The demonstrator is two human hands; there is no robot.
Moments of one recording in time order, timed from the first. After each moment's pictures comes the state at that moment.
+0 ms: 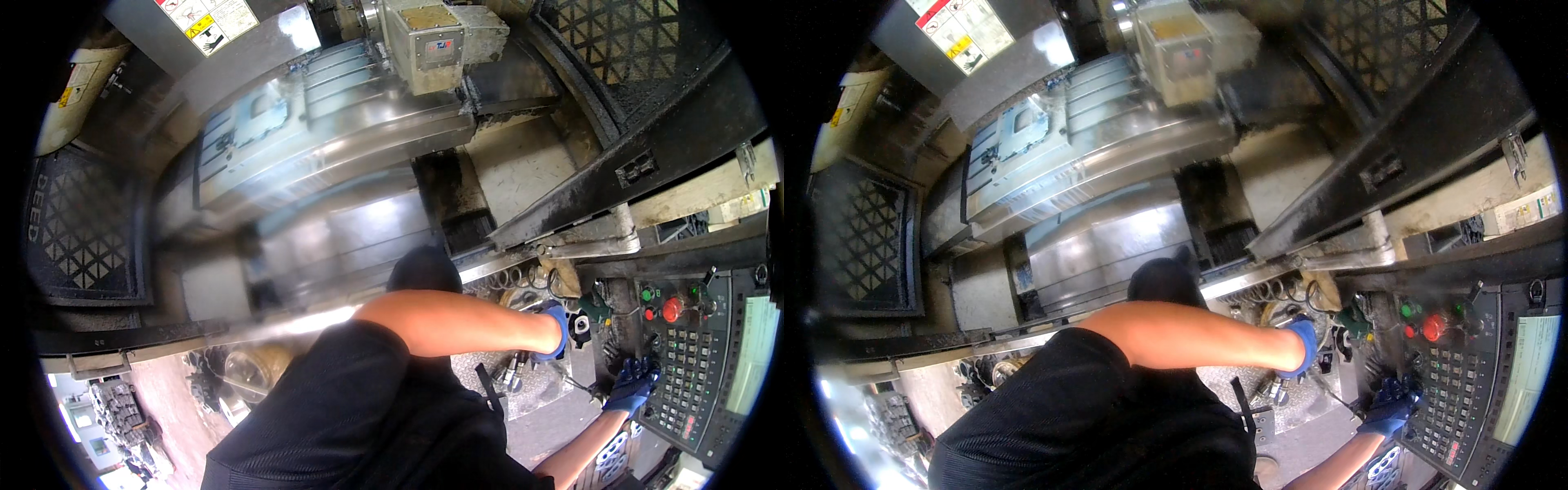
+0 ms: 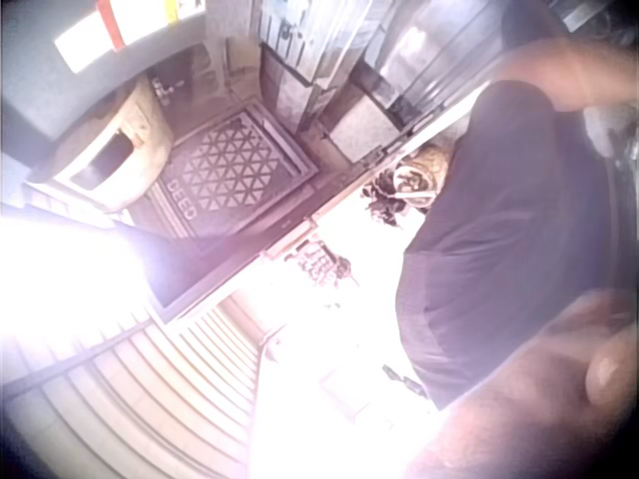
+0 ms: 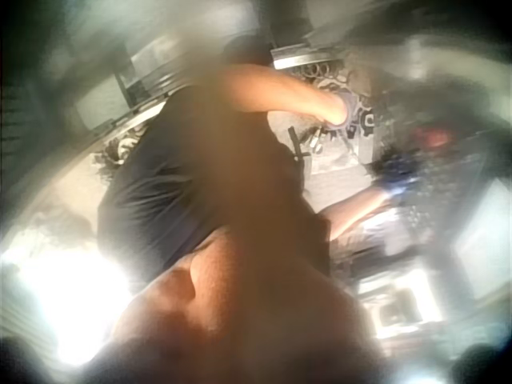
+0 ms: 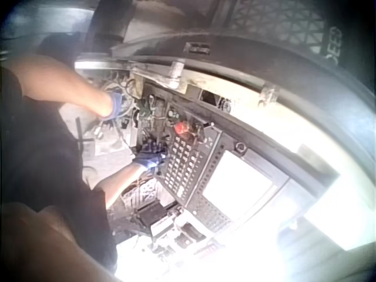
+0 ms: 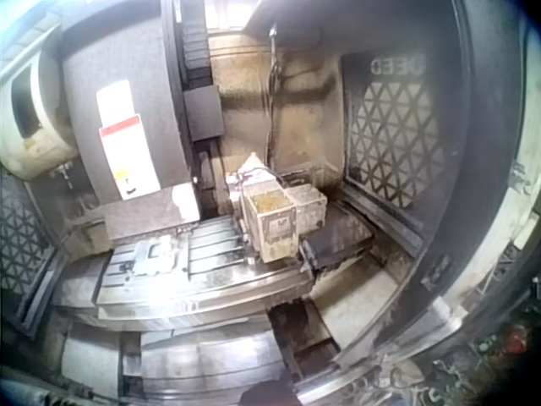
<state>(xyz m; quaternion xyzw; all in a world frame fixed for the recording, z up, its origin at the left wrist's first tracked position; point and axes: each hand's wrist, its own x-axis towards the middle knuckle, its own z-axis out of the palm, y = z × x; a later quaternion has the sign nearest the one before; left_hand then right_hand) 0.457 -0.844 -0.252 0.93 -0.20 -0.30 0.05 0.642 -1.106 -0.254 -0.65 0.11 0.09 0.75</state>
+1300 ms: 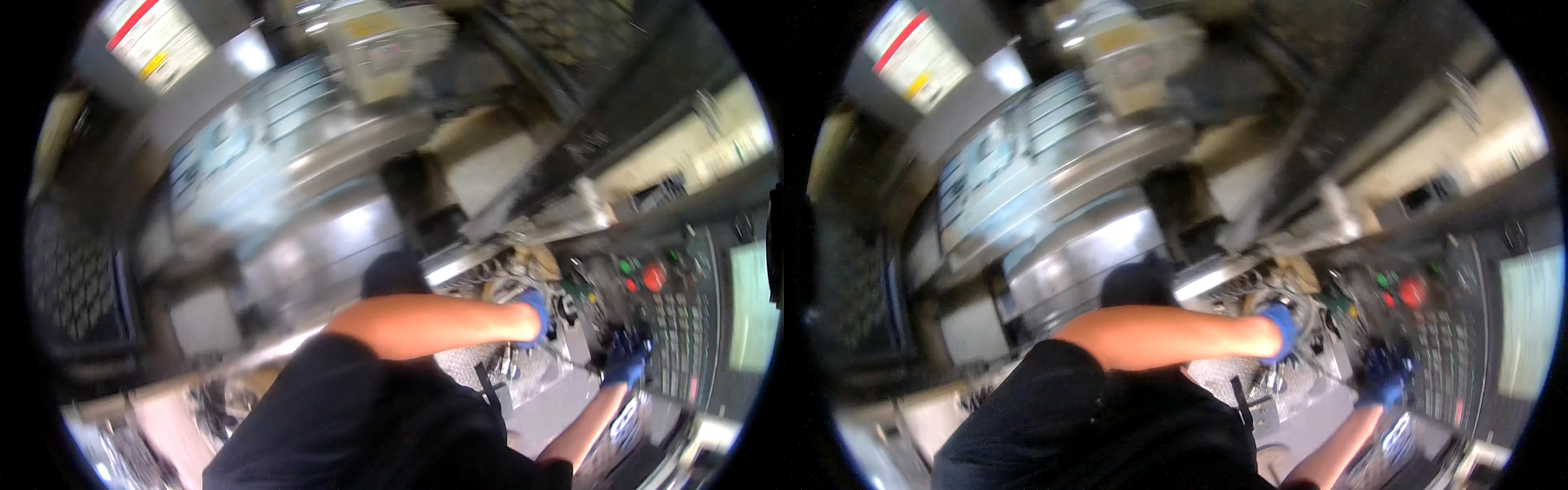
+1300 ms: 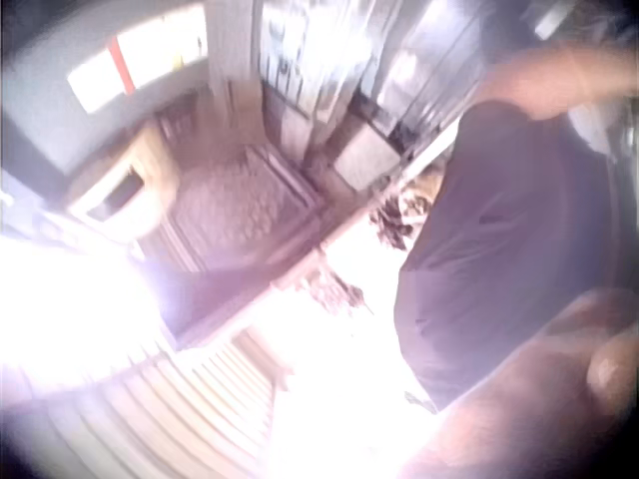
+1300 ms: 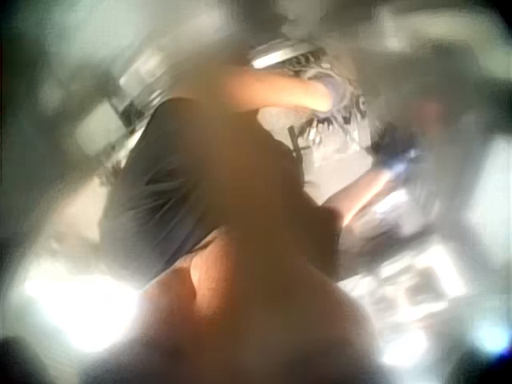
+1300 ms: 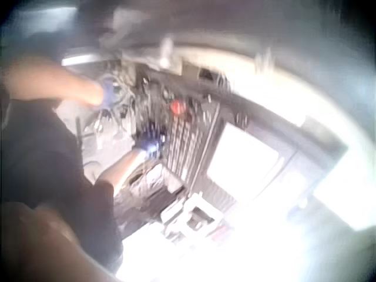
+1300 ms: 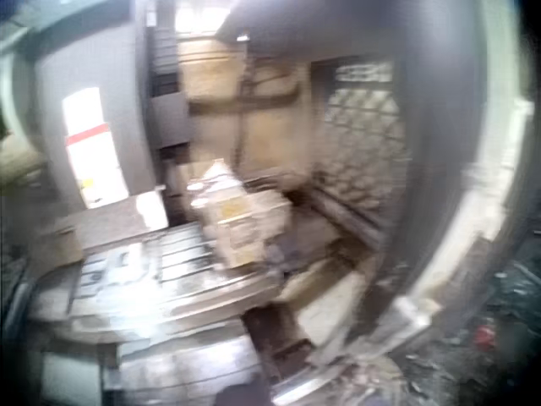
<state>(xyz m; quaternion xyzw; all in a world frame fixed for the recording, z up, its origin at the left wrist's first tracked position) 0.451 -0.841 -0.249 0.93 -0.18 -0.30 0.07 0.642 -1.110 -0.252 -0.60 0.11 0.16 0.77</state>
